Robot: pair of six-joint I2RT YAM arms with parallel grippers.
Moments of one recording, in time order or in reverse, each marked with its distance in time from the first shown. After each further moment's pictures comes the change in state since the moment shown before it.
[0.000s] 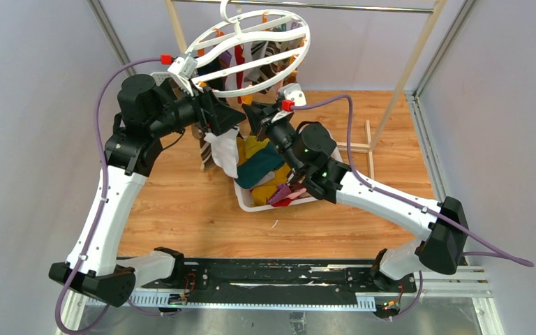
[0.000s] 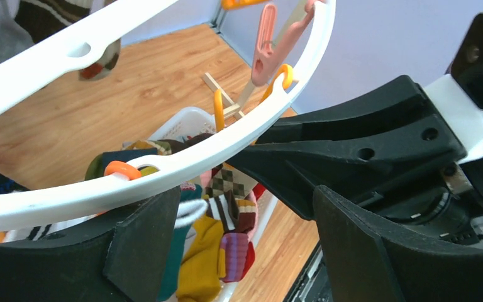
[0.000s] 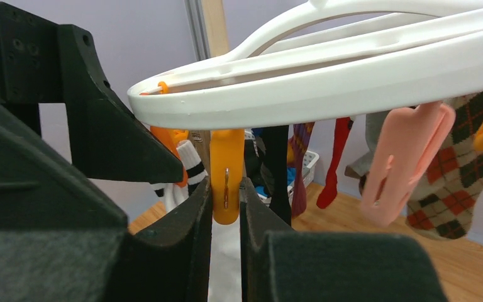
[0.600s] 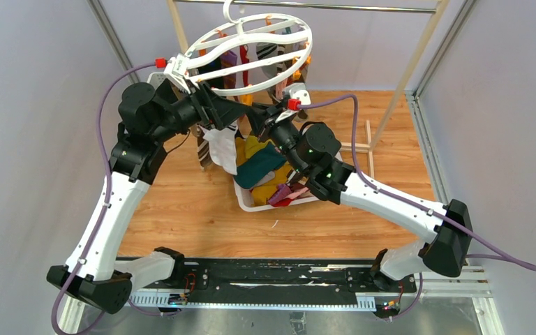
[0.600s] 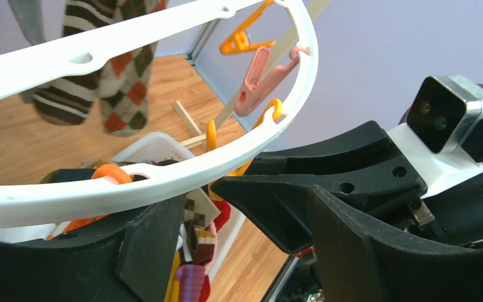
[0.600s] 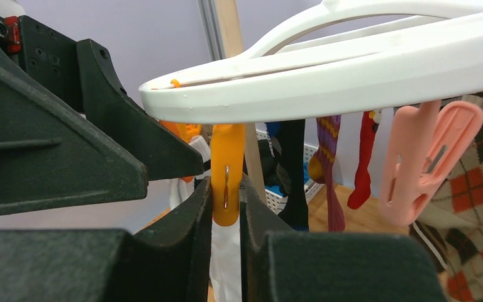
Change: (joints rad) left arm -0.043 -0.039 -0.106 0.204 -0.095 -0.239; right arm 0.000 -0.030 -0.007 -0.023 -0.028 0.061
